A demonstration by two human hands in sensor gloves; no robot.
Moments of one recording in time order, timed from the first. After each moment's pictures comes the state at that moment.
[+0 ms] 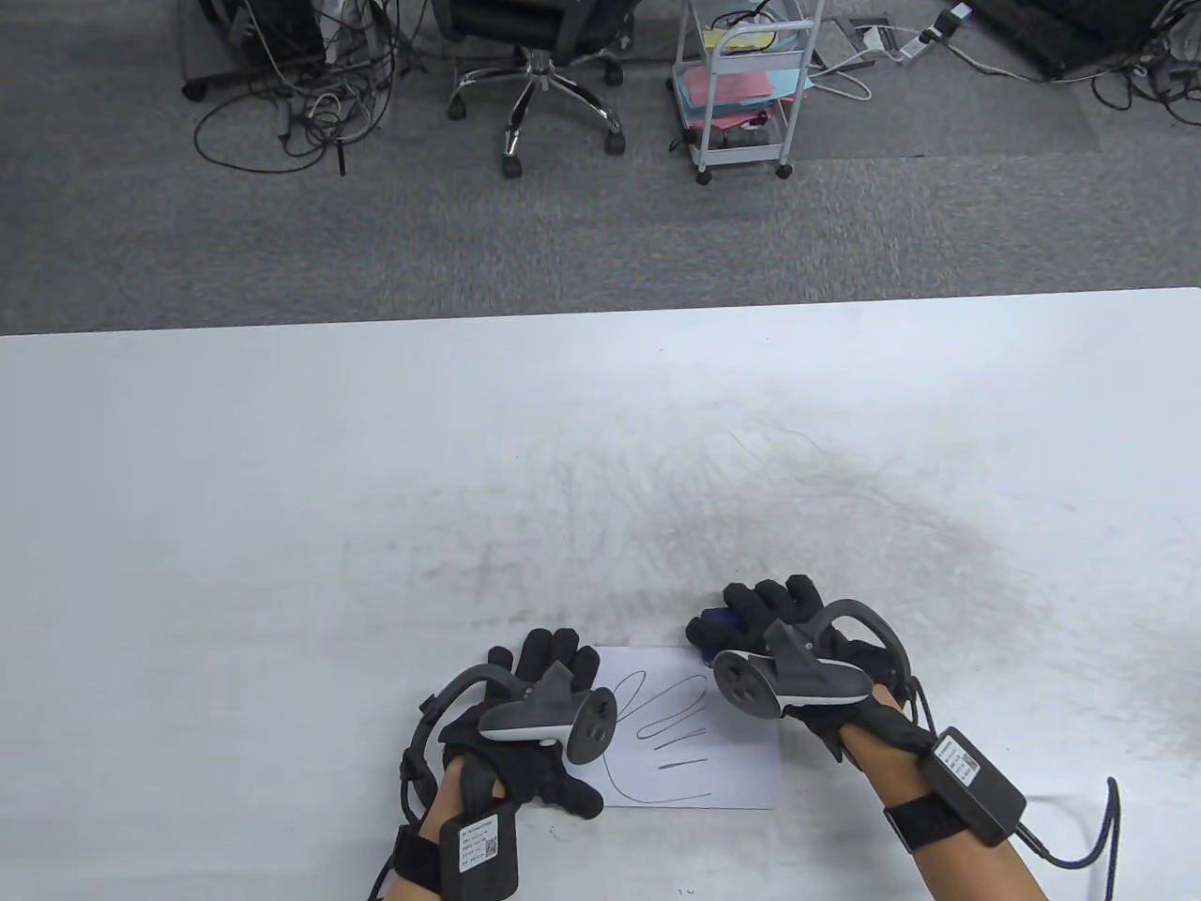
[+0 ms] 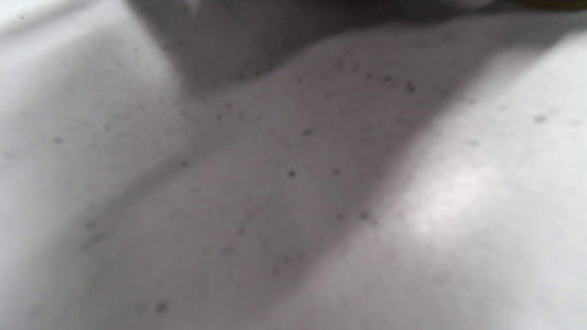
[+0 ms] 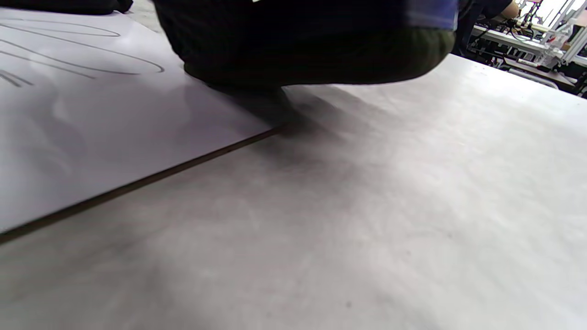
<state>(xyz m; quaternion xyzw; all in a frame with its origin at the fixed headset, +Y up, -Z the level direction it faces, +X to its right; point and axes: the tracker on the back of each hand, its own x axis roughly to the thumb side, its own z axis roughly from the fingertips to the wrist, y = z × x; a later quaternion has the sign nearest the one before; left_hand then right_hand) -0.092 -0.797 -0.178 -0.34 -0.29 -0.14 0.89 0.139 -0.751 -0.207 -0.30 -0.12 -0.93 0.18</state>
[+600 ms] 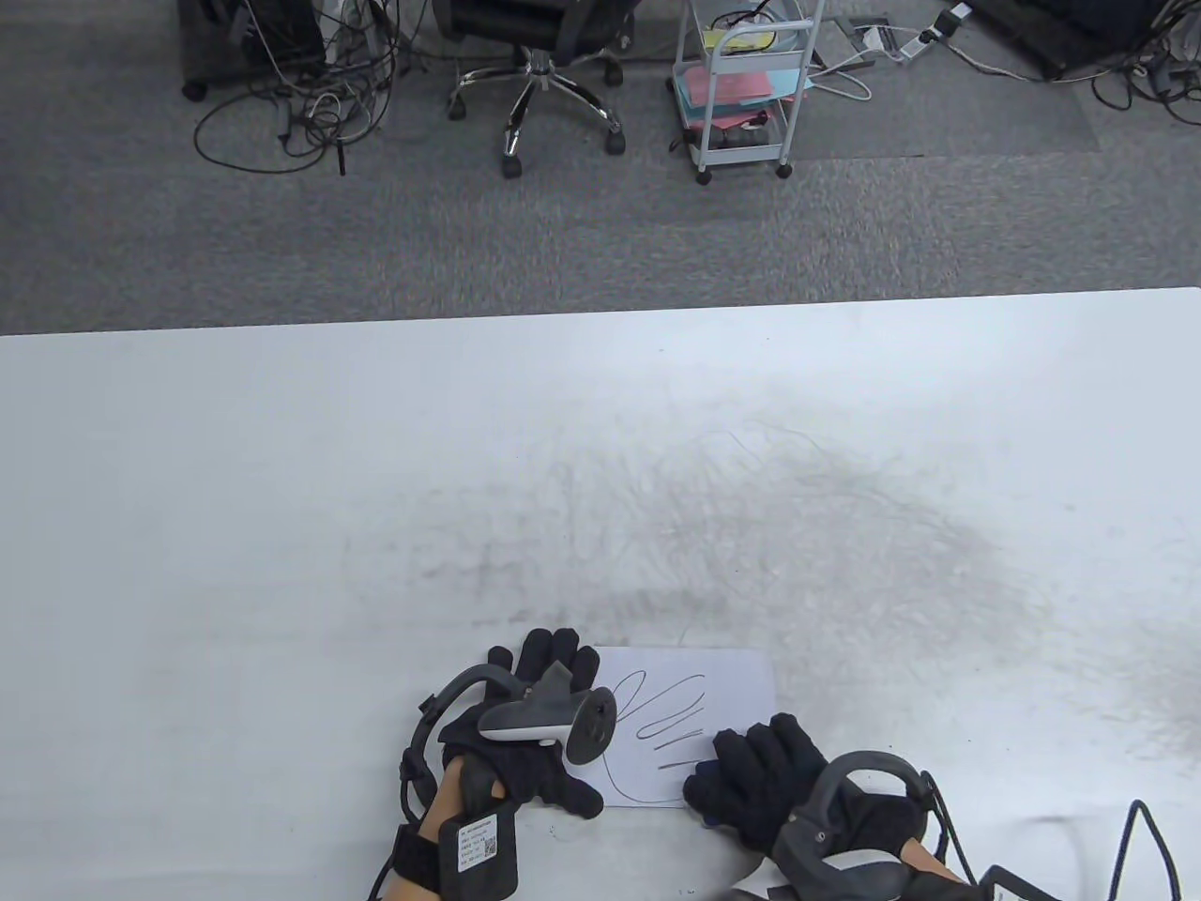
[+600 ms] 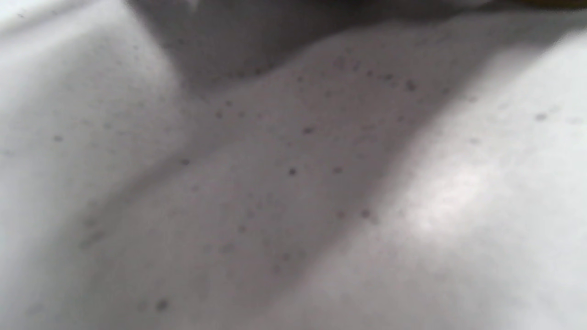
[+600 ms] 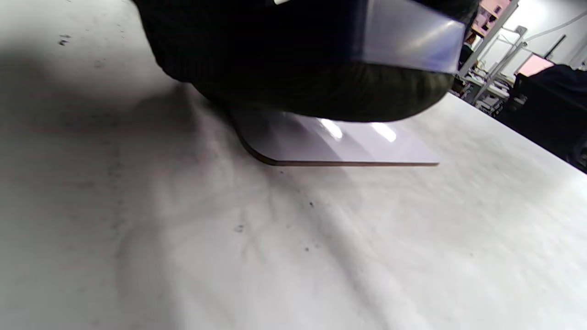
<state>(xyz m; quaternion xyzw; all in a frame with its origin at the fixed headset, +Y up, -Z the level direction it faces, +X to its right) -0.092 -0.797 -0.178 -0.34 -0.29 -0.14 0.89 0.131 -0.746 -0.071 -0.46 -0.03 -0.85 0.25</state>
